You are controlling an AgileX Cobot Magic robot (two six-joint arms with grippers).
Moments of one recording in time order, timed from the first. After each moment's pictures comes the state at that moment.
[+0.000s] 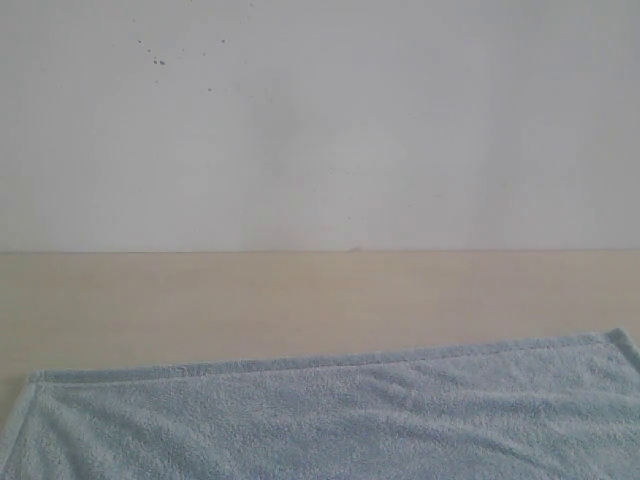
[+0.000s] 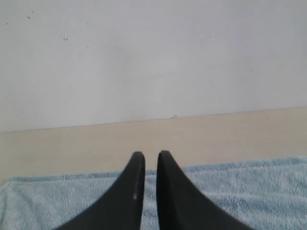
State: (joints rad) left arm -0.27 0.01 -0.56 -0.27 0.99 -0.08; right arm 0.25 0.08 -0.17 0.51 0.24 -0.23
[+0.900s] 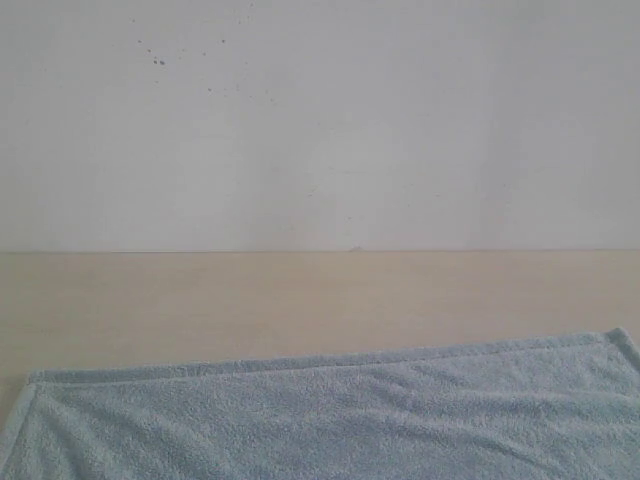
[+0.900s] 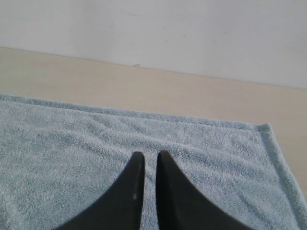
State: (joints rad) left arm -0.27 0.01 -0.56 -0.27 0.99 -0.08; right arm 0.25 0.04 0.00 0.20 0.24 -0.23
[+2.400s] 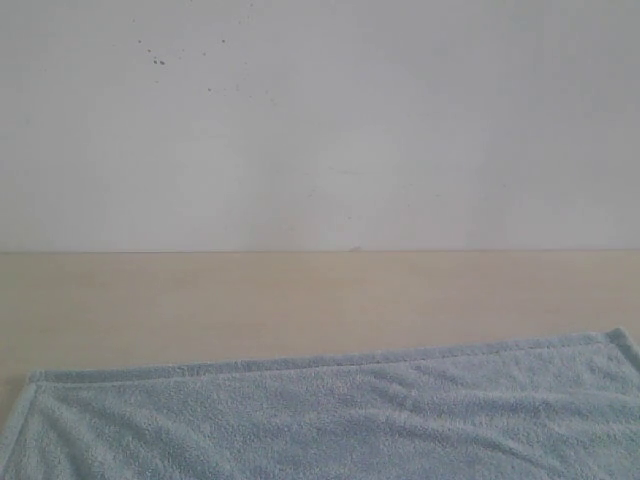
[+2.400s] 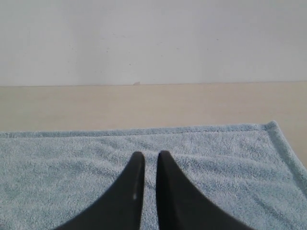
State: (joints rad) left arm -0.27 0.01 -0.56 -0.27 0.99 -0.08; right arm 0.25 0.00 0.00 0.13 0.21 0.00
